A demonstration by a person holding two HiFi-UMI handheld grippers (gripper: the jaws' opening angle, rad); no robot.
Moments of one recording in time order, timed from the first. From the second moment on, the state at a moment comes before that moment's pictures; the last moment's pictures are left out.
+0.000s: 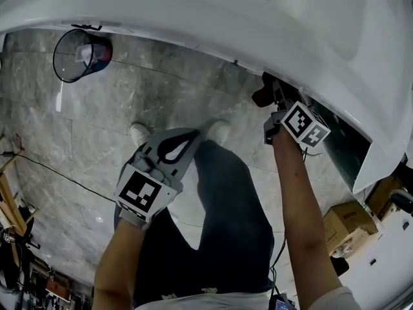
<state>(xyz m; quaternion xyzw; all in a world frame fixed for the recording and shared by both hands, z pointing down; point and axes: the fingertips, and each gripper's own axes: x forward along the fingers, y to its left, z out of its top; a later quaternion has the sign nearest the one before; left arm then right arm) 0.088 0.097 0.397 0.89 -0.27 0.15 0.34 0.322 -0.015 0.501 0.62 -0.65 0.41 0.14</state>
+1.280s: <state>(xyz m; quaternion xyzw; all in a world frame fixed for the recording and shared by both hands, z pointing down) 0.018 0.105 0.380 0.88 -0.28 0.12 0.37 0.203 -0.036 0.411 0.60 -0.72 0.31 0.18</state>
